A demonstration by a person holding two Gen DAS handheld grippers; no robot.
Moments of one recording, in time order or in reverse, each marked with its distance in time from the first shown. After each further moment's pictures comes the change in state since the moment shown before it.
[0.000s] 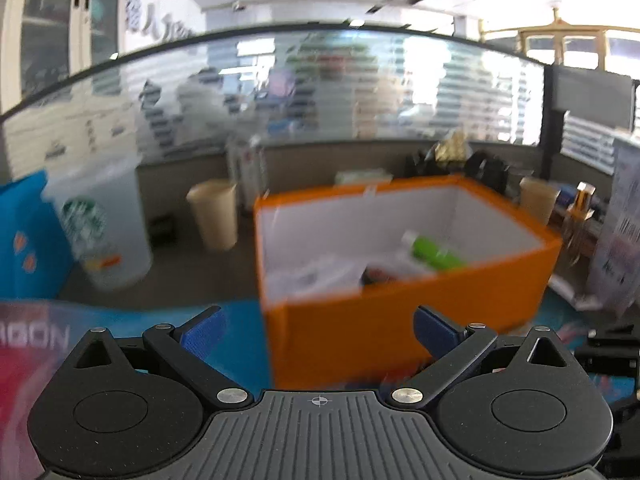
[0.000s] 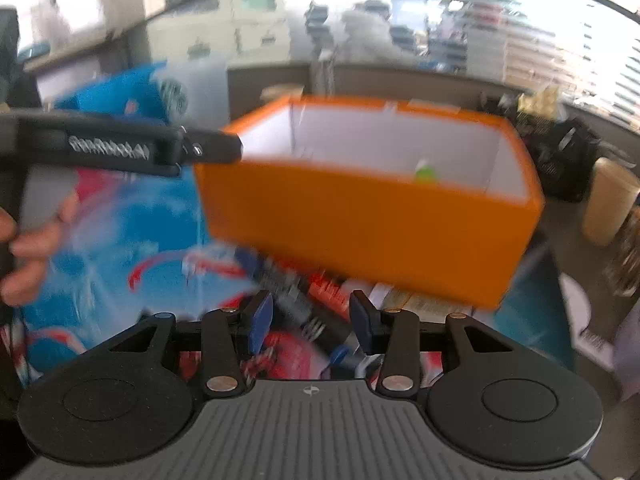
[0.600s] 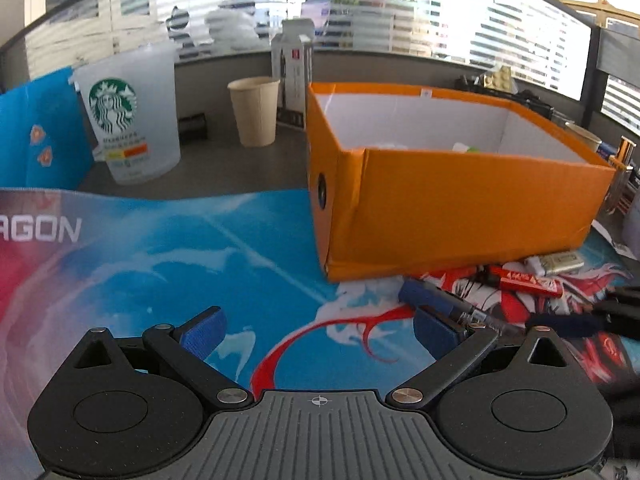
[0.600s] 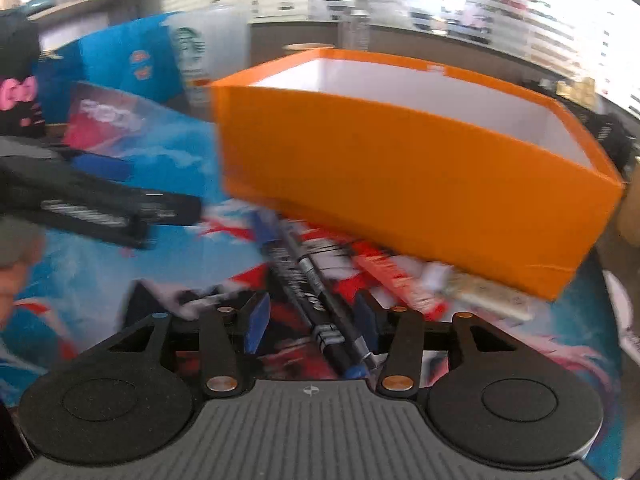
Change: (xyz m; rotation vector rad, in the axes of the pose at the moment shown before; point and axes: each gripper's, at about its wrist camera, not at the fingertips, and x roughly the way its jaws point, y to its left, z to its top) left arm 0.020 0.036 -0.053 -0.089 0.183 0.034; right arm 0.034 0.036 -0.013 -0.075 0.050 0.030
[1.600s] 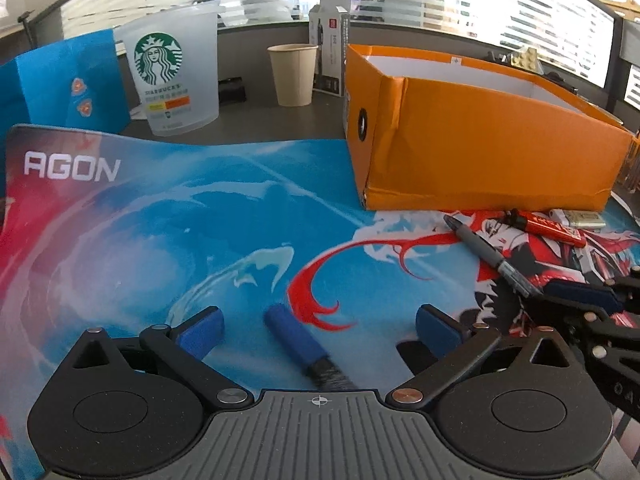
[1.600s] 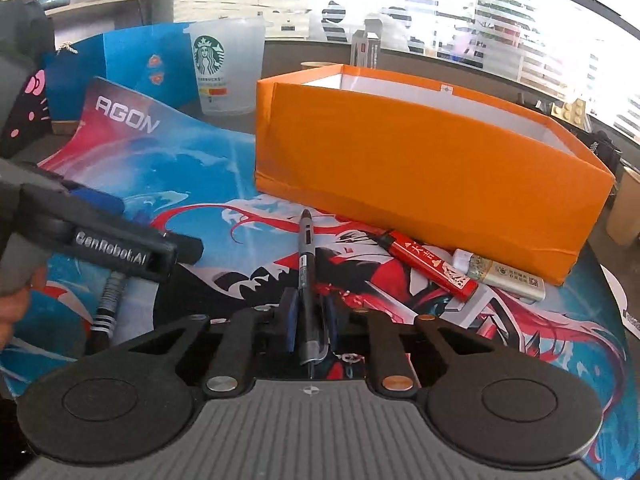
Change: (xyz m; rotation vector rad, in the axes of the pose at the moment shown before) left arm -0.017 0.006 -0.039 -0.049 0.036 0.077; right arm -0.004 0.023 -0.025 -0.008 -0.095 -0.093
